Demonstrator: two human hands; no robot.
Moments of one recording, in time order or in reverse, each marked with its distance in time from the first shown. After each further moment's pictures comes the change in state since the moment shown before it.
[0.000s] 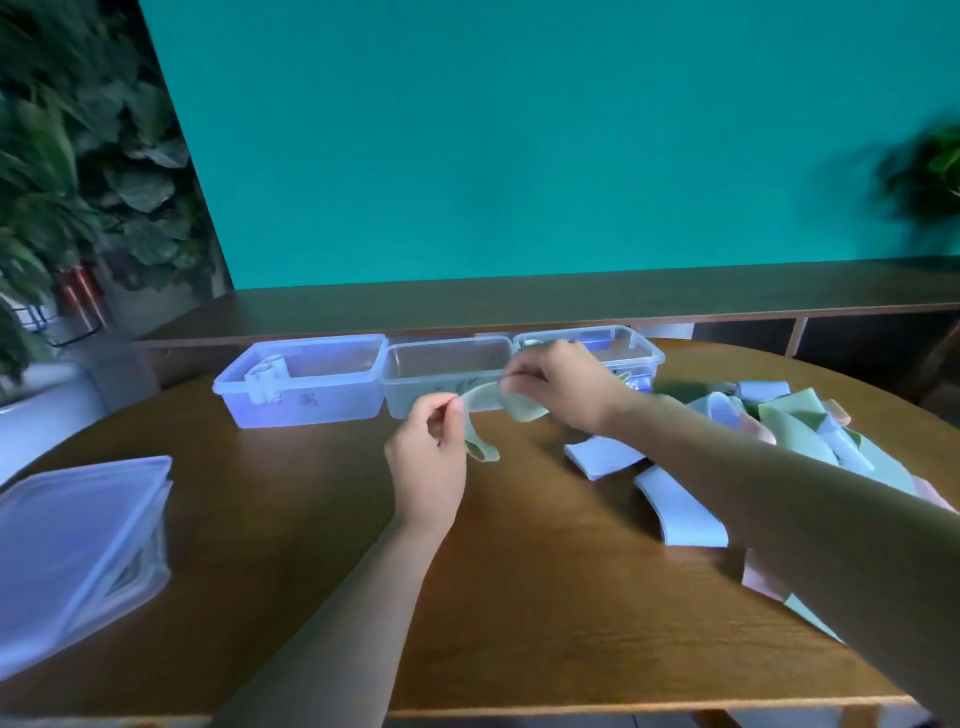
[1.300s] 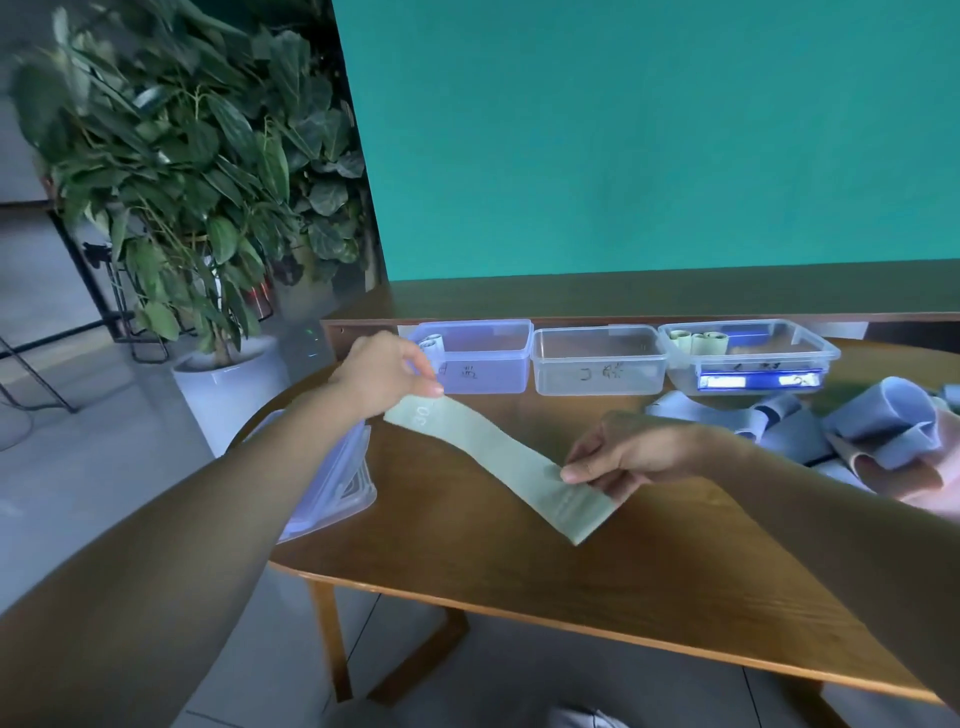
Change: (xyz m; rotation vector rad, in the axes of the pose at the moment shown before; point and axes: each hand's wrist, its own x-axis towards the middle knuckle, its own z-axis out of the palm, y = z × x) left_hand 0.126 -0.024 -0.222 0.611 -0.544 -0.225; right_hand -0.019 -0.069 0.078 0.607 -0.774 0.227
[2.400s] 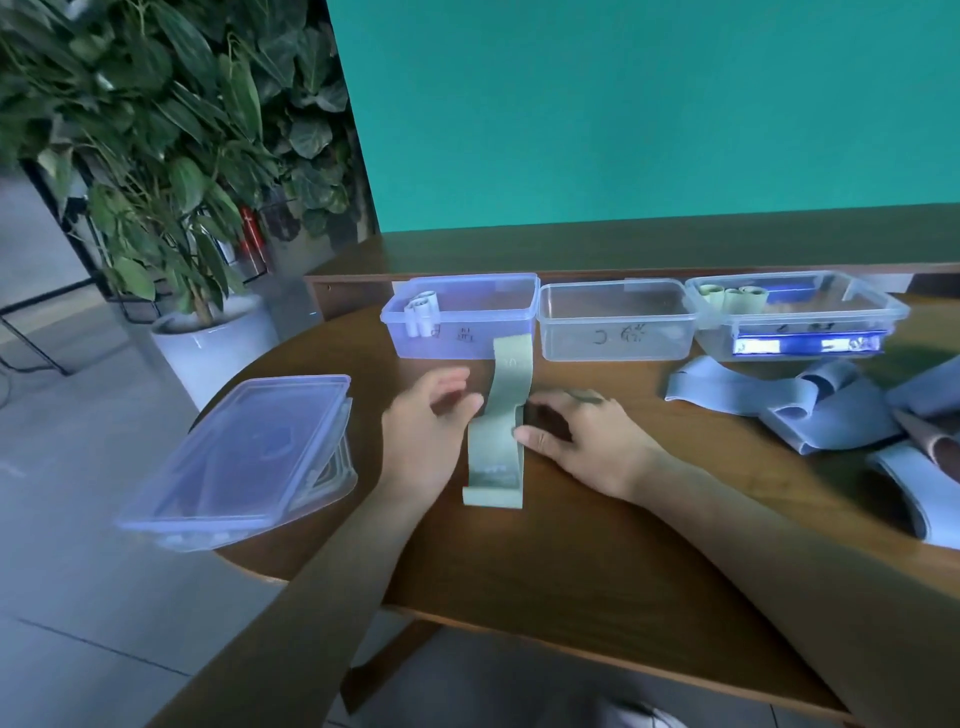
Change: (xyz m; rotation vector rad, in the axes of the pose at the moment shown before) left_hand -0.046 0.006 0.117 -0.399 0.283 -0.048; right_hand 0.063 0.022 0.037 -0.651 0.539 -0.213
